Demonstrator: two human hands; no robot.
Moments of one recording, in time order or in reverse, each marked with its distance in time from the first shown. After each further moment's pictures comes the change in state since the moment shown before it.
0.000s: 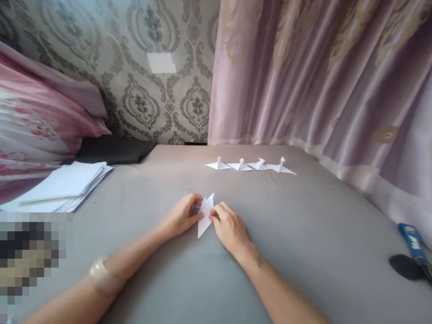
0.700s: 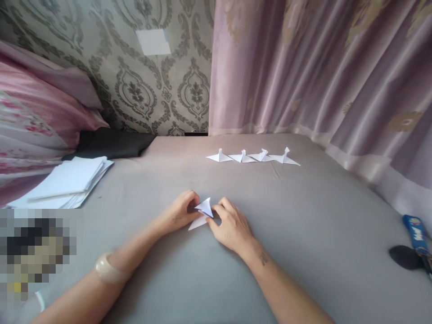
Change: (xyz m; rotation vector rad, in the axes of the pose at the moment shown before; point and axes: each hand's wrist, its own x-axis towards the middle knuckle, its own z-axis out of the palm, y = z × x) left_hand -0.002 0.009 -0.022 0.049 -0.123 -0.032; right_hand -0.009 -0.014 -0.012 -0.054 -0.062 -0.026
